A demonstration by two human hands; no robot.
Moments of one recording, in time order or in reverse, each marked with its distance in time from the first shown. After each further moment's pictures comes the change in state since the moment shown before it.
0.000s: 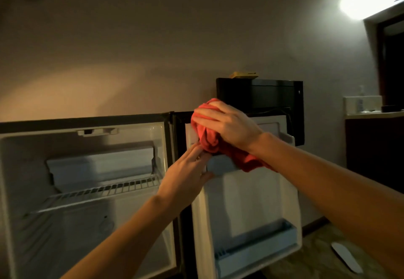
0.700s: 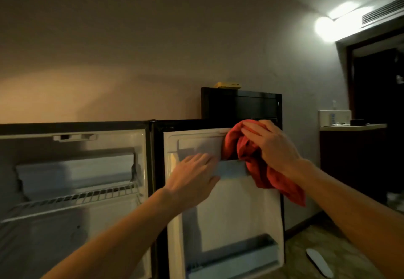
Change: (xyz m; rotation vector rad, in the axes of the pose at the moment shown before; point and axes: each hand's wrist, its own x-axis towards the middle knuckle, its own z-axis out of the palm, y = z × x) left_hand 0.035 0.047 0.013 0.090 -0.052 0.127; right_hand -0.131 0.038 -0.048 -0.048 -0.216 0.490
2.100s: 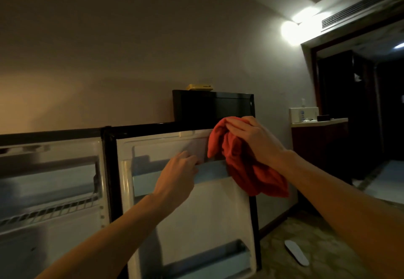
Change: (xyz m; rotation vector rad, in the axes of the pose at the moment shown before) left_hand 0.046 0.040 0.026 -0.196 0.104 -0.065; right_hand -0.023 0.059 -0.023 -0.014 -0.023 -0.058
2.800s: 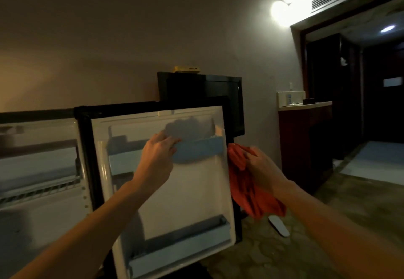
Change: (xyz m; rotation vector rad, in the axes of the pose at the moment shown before) left_hand -0.011 0.009 0.007 -0.119 0.076 -0.155; right_hand -0.141 -0.016 0.049 0.320 -0.155 0.203
